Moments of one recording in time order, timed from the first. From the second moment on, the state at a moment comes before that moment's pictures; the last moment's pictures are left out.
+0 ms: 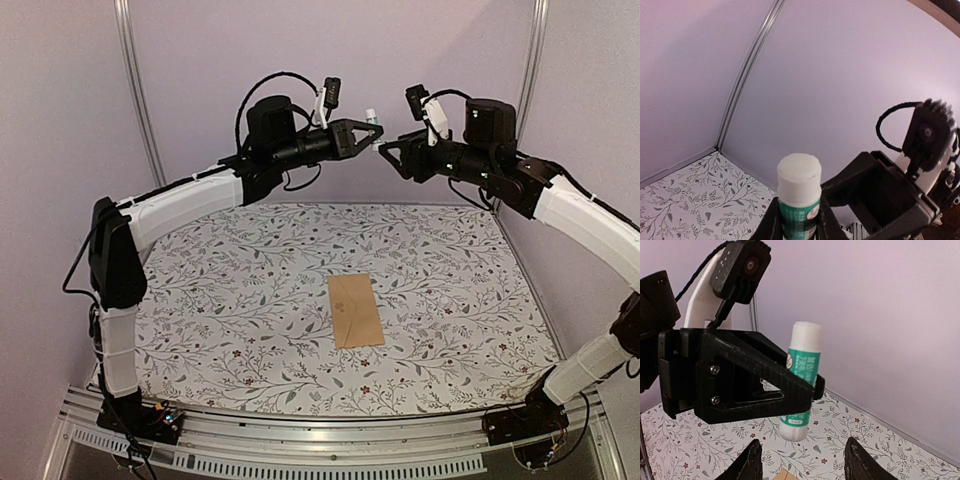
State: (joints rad) left arm -0.74 2.06 1.96 0.26 0.45 -0.55; right arm 0.65 1.47 1.48 -0.16 -0.07 -0.04
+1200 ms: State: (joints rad) left arm -0.73 1.96 1.81 0.08 0.88 -0.30; right arm 0.44 1.61 1.69 -0.31 -1.01 0.13
